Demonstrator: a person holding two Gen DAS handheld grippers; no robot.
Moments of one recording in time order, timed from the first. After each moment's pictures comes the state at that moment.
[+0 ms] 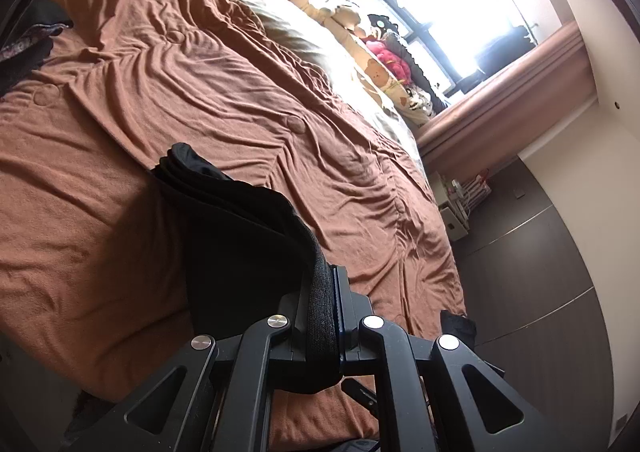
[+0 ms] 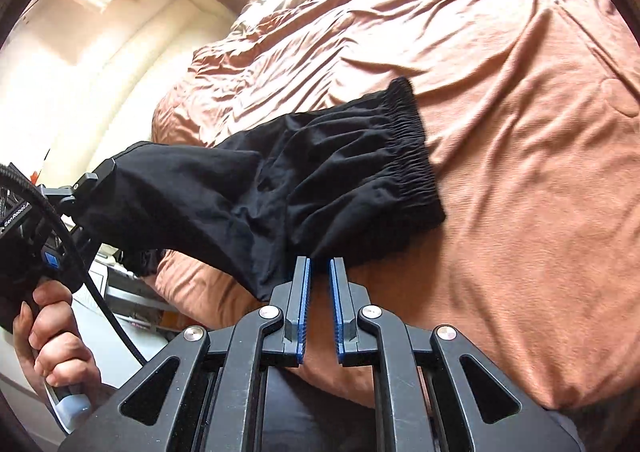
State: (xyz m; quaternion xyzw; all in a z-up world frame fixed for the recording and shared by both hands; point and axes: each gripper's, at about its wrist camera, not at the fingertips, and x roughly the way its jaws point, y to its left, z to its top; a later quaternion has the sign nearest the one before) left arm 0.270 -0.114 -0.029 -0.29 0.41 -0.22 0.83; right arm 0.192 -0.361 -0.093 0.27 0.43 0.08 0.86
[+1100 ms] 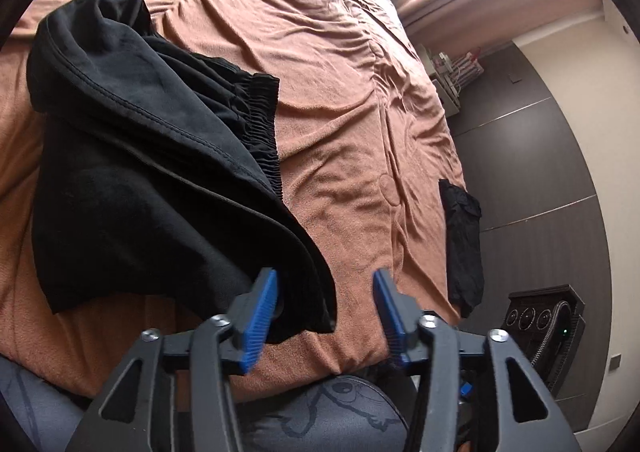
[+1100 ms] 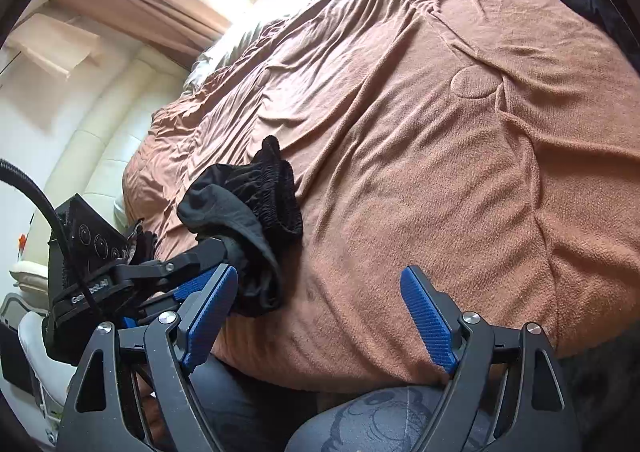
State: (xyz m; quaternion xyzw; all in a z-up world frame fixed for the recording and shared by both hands) left arm 0.252 -0.256 -0.124 -0.22 0.56 -0.31 0.74; right arm 0.101 -0.428 -0.092 0.32 0.38 0.00 0.87
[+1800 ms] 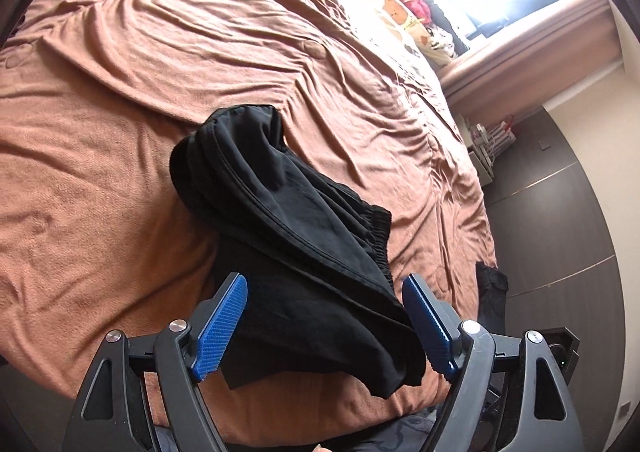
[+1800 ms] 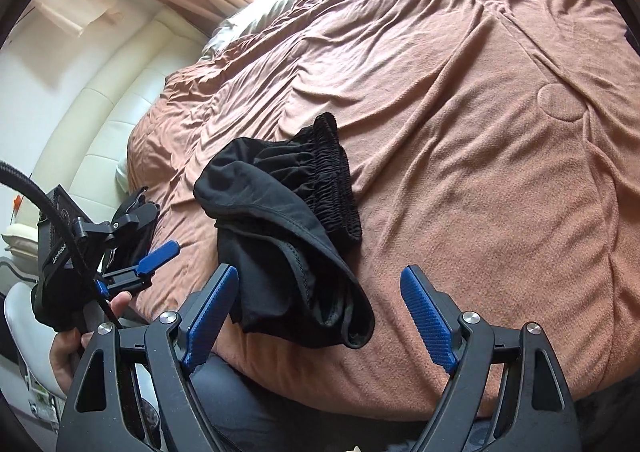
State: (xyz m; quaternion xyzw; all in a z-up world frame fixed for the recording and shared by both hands) left arm 0.301 -0.135 -0.106 -0.25 0.51 -0.22 0.80; right arm 0.167 -0.376 -0.095 0.27 0.42 0.04 0.87
